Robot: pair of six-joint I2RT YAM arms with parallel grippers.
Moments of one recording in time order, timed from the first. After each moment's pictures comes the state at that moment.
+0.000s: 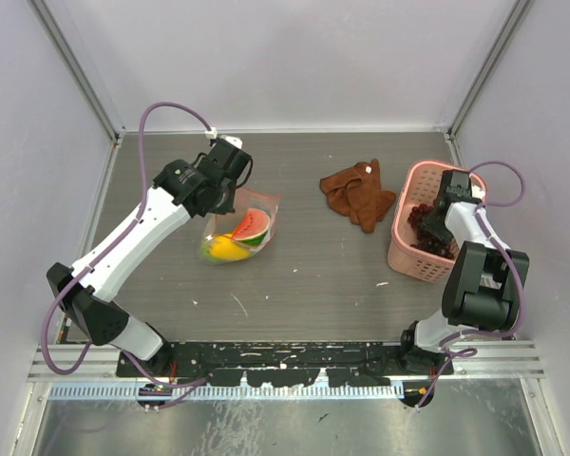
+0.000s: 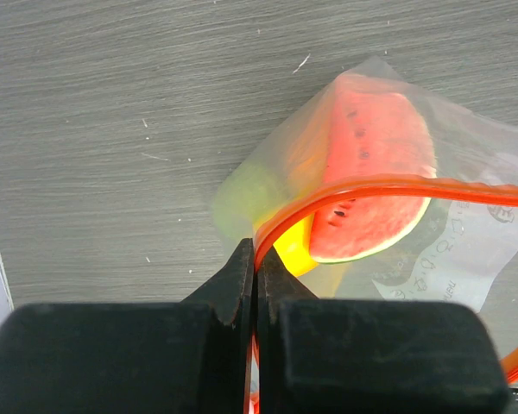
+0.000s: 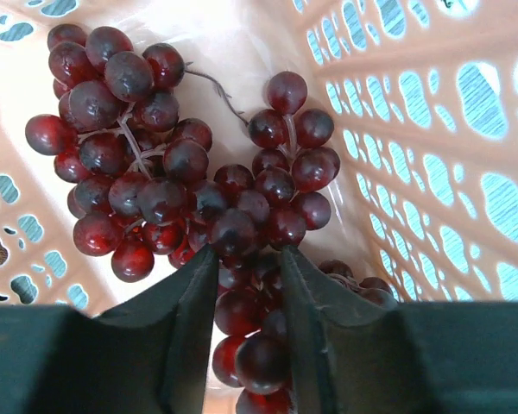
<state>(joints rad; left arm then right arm) -0.69 1.52 1.67 -1.14 -0.47 -0.40 -0.25 1.54 1.00 -0.54 0.26 0.47</state>
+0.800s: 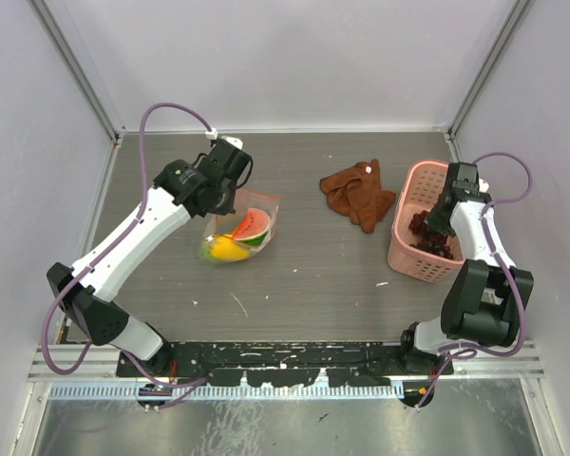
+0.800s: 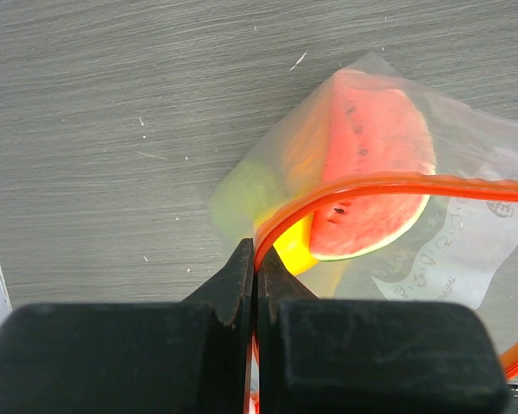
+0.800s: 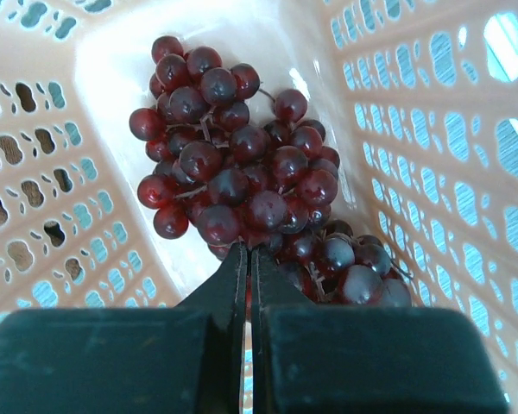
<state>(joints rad) -0.69 1.52 1.67 -1.14 -0.46 -0.40 -0.25 1.44 1.07 -0.66 0.19 0.44</state>
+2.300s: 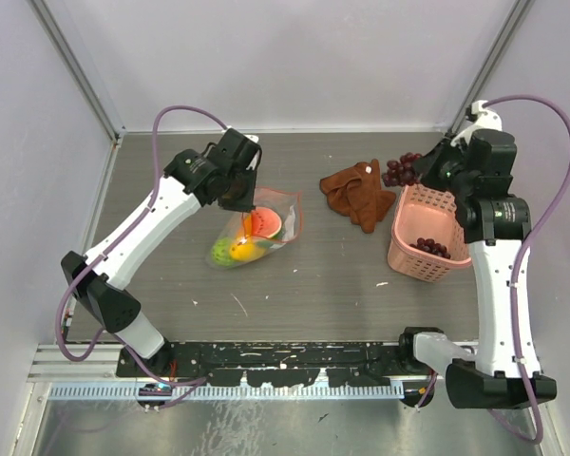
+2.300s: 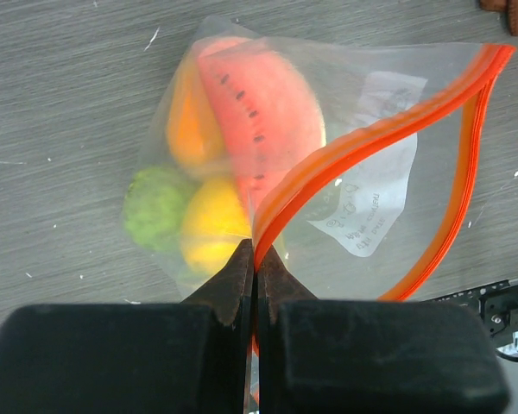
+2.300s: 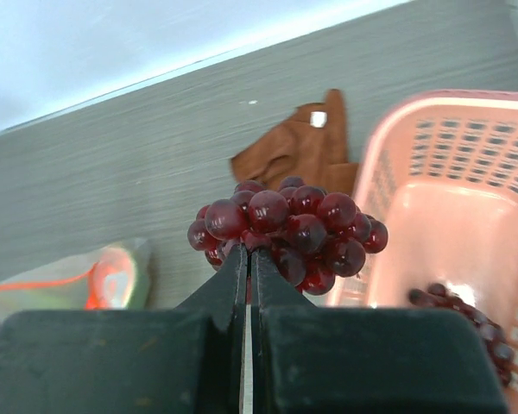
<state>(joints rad) -0.69 1.61 1.78 -1.14 -0.17 -0.46 -0.07 1.09 1.46 -0.77 -0.11 0.34</state>
